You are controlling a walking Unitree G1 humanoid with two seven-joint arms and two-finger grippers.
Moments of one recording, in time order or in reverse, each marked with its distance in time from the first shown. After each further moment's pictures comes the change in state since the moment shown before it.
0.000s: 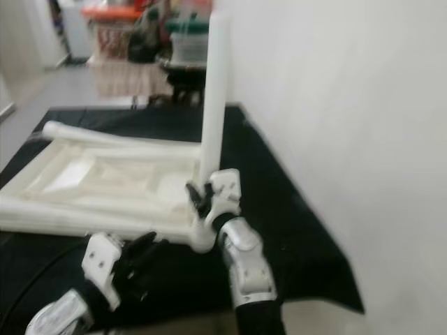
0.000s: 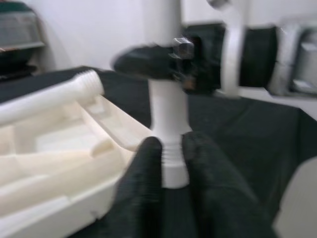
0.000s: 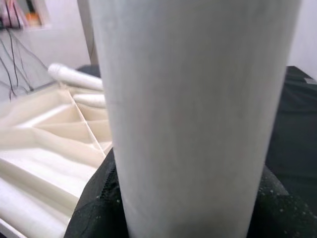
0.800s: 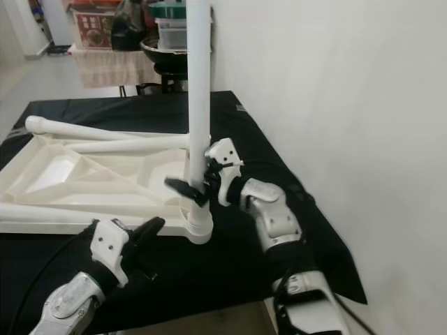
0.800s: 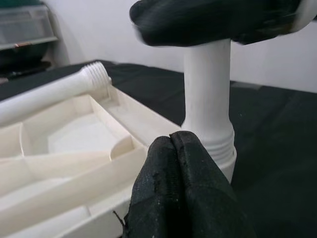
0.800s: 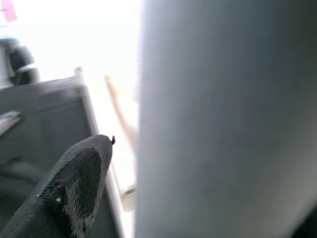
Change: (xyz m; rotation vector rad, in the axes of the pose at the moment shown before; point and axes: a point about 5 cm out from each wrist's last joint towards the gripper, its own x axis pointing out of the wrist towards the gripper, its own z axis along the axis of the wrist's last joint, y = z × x) left arm 0.021 0.014 0.002 0.079 -0.054 0.080; right arm 0.004 -0.036 0.066 -0.254 -0.029 0.747
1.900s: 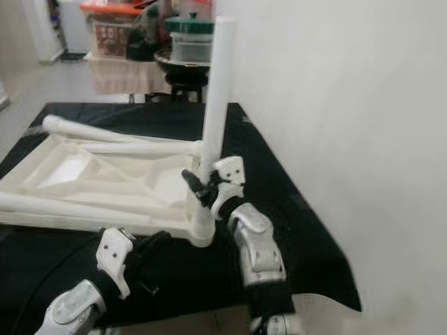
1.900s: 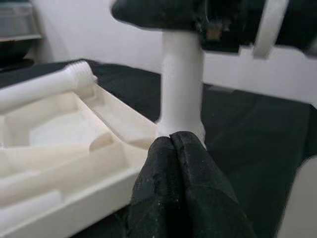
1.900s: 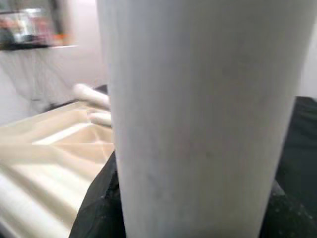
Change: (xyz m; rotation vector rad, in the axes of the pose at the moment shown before) left arm -0.002 -0.012 -0.011 -0.070 0.044 -0.099; right arm 0.005 0.043 -0.038 0.190 -0.075 -0.724
